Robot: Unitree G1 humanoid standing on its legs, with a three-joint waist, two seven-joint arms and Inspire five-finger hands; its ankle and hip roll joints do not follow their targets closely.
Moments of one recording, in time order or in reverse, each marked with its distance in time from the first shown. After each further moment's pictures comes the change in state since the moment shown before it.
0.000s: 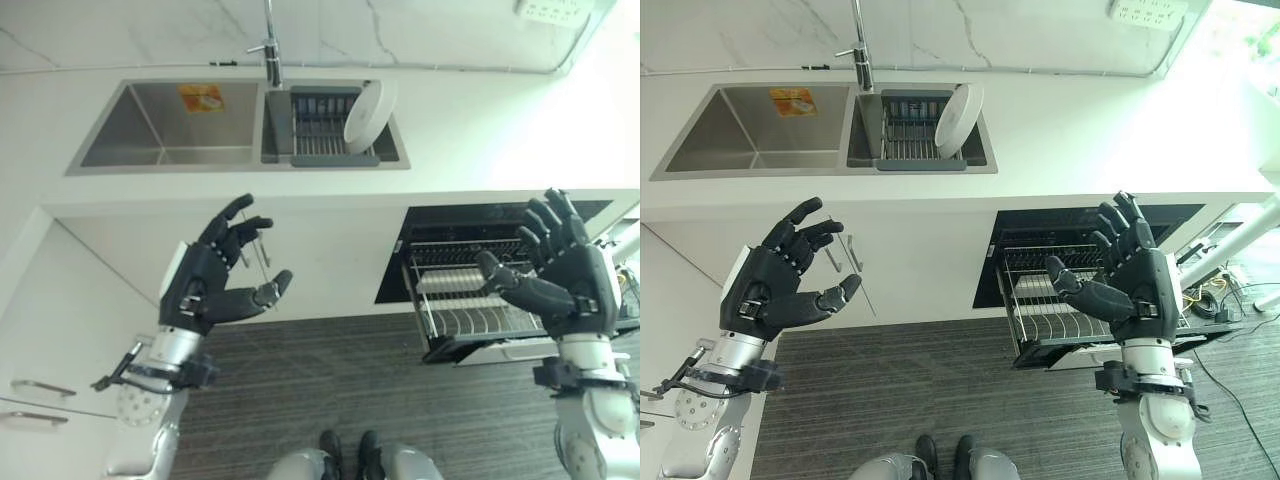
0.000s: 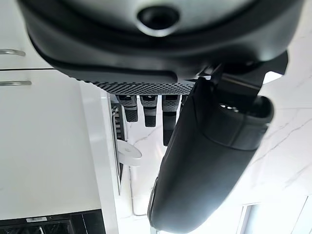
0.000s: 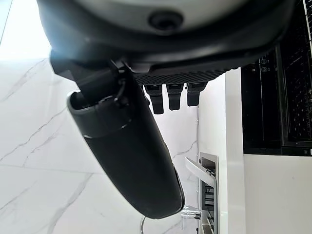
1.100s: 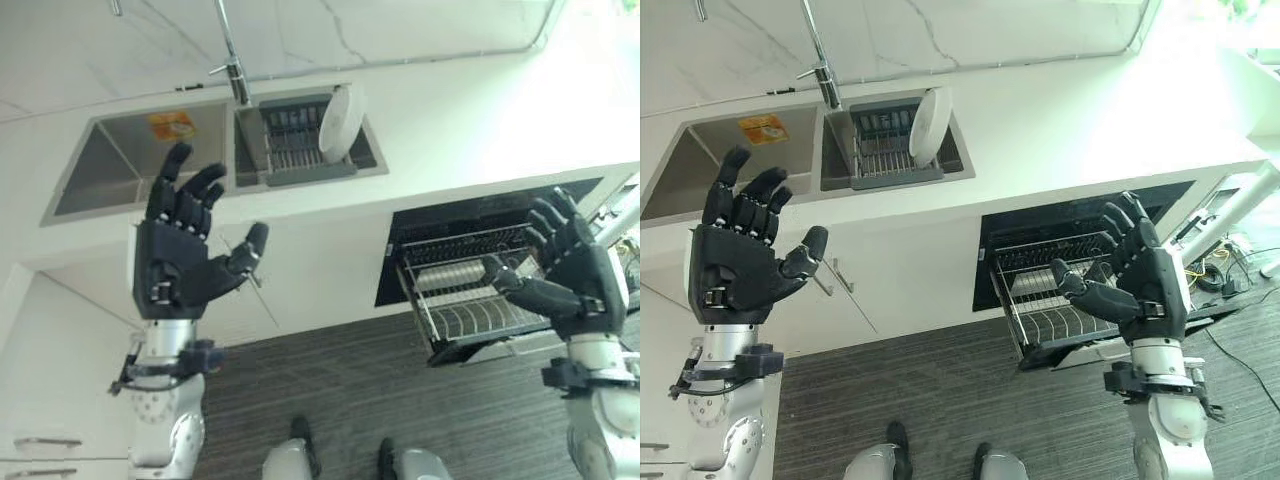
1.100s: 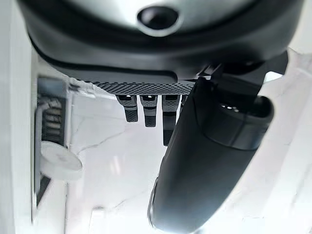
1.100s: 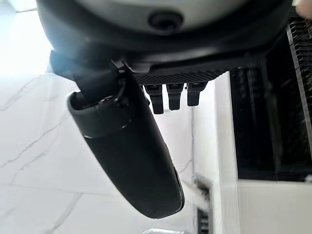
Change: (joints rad) left arm -0.056 -0.118 -0.011 -0.037 -0.119 -0.126 0.129; right arm 0.020 -0.039 -0.036 -0.006 -0.016 -0.013 0.023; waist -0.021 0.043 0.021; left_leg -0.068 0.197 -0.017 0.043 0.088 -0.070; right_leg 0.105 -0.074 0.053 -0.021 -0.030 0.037
